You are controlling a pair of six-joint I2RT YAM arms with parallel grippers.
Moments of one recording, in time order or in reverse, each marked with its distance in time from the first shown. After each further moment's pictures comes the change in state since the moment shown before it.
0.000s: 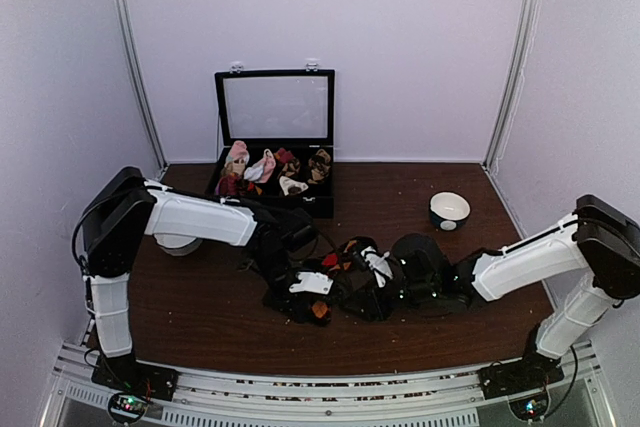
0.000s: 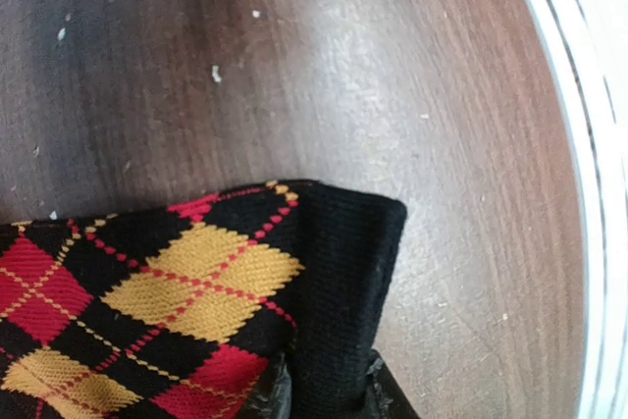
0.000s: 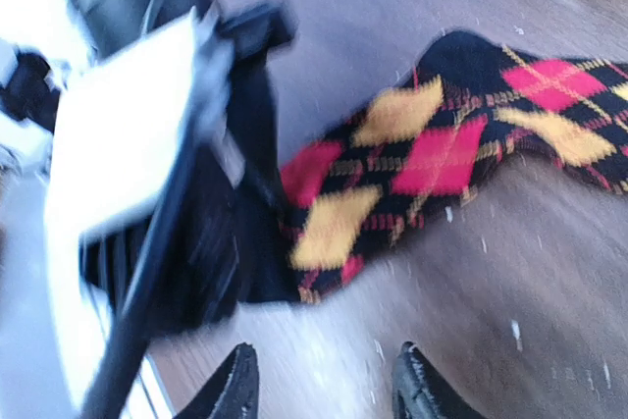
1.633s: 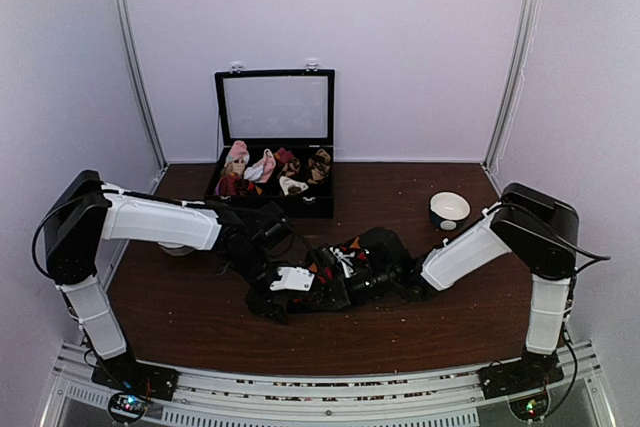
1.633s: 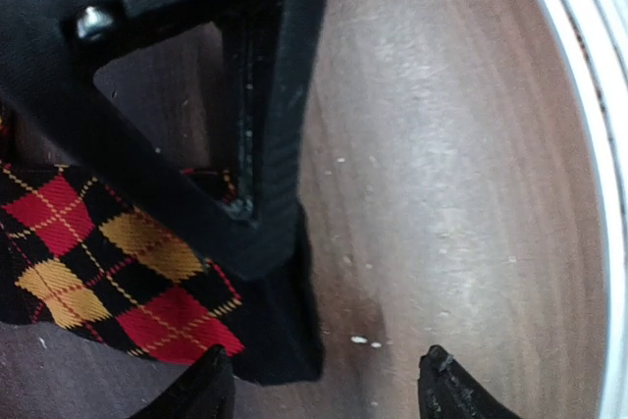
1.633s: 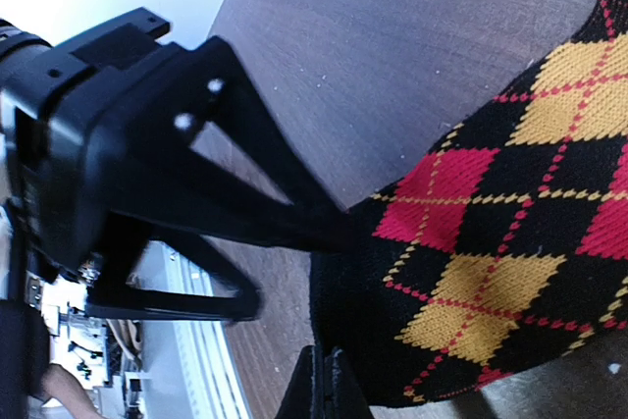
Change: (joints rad) left arm 0.029 -0.223 -0.215 0.147 -0.059 0.009; right arm -0.059 0.394 0.244 0.212 -0.364 0.343
